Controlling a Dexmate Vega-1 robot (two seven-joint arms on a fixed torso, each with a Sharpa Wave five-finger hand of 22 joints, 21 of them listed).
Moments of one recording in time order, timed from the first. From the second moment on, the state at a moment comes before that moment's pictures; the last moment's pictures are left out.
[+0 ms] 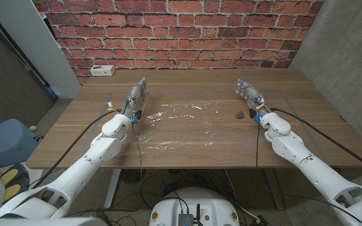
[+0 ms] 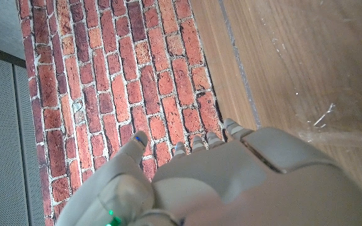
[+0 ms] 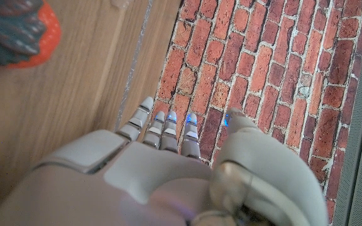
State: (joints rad) left arm 0.84 0.51 0.37 -1.30 -0.64 -0.29 -0.03; left_hand 0.15 0.12 0.53 0.07 0.19 -0.15 -0.13 0.18 0.17 -0.17 -0.05 0.19 0.17 -0.17 -0.03 0.17 0.17 -0.12 -0.02 0.25 0.20; right arm -0.85 -0.52 -0.37 -1.32 0.63 0.27 0.00; right_hand 0.56 0.17 0.34 -0.04 0.21 0.24 0.02 0.19 0.18 0.16 0.11 0.26 0.20 0.05 0.05 0.32 0.21 0.07 0.05 0.54 0.17
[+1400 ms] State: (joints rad) left arm 0.83 0.64 0.46 -1.45 -0.40 -0.16 0.07; left_hand 0.15 0.12 0.53 0.05 0.19 -0.03 -0.09 0.20 0.17 -0.12 -0.04 0.21 0.17 -0.16 -0.01 0.18 0.17 -0.10 0.02 0.26 0.20; right arm -0.92 -0.76 -0.44 -1.71 0.31 -0.25 -0.28; right_hand 0.59 0.18 0.37 -0.07 0.22 0.29 0.00 0.20 0.18 0.21 0.07 0.26 0.20 0.09 0.02 0.33 0.21 0.10 0.05 0.54 0.17
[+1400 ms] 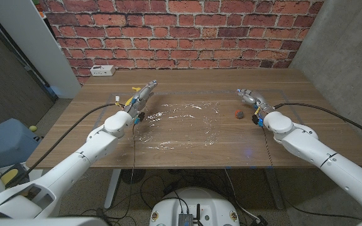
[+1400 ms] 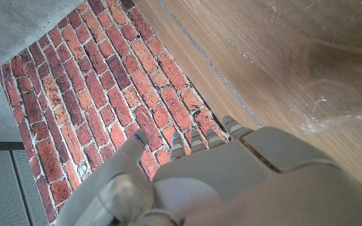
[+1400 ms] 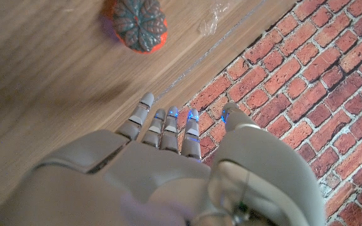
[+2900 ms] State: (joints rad) left arm 0.83 0.66 0.48 -1.47 -0.36 -0.13 0.06; left_hand 0.15 0.12 0.53 0.05 0.19 -0.02 -0.10 0.19 0.17 -0.12 -0.04 0.20 0.17 -0.16 -0.01 0.18 0.17 -0.10 0.02 0.26 0.20; right arm -0.82 -0.87 -0.73 -2.09 -0.08 -0.97 -0.31; right_hand 0.81 0.08 0.38 -0.19 0.19 0.42 -0.08 0.22 0.19 0.33 -0.01 0.28 0.22 0.26 -0.04 0.40 0.23 0.28 0.06 0.53 0.17
